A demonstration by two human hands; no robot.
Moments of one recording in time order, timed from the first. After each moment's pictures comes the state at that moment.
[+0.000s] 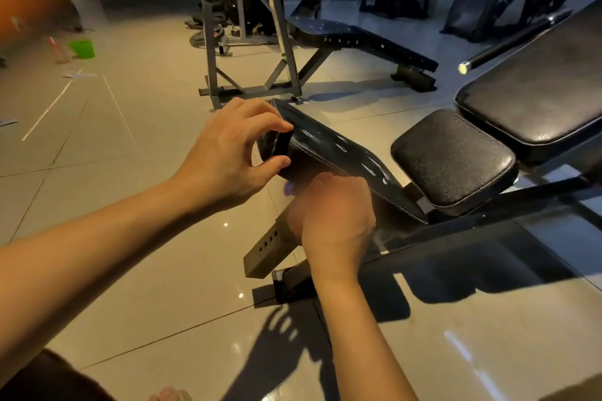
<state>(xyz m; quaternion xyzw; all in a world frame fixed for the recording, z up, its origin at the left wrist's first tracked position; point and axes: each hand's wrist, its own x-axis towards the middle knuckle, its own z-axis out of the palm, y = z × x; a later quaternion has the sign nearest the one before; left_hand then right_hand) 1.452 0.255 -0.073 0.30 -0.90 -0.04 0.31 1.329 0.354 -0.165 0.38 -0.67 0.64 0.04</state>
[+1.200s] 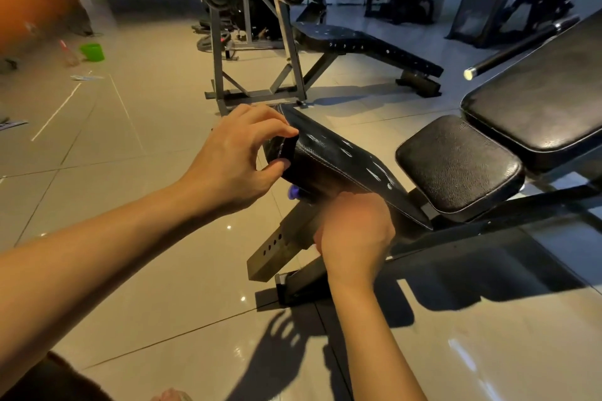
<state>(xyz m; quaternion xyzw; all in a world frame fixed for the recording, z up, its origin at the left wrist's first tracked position) 1.454 0.258 -0.072 0.31 -0.90 -0.06 0.31 1.316 0.361 -0.171 0.31 -0.72 0.63 0.01</state>
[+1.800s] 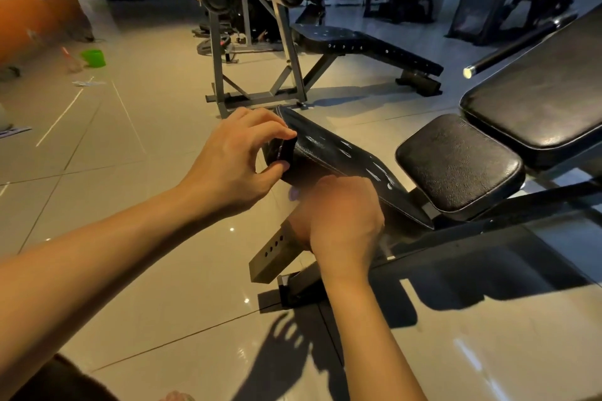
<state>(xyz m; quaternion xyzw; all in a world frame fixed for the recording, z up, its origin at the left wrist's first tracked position) 1.452 0.261 -0.071 0.31 -0.89 -0.05 0.32 1.322 0.354 -0.159 0.40 -0.68 0.62 0.04</state>
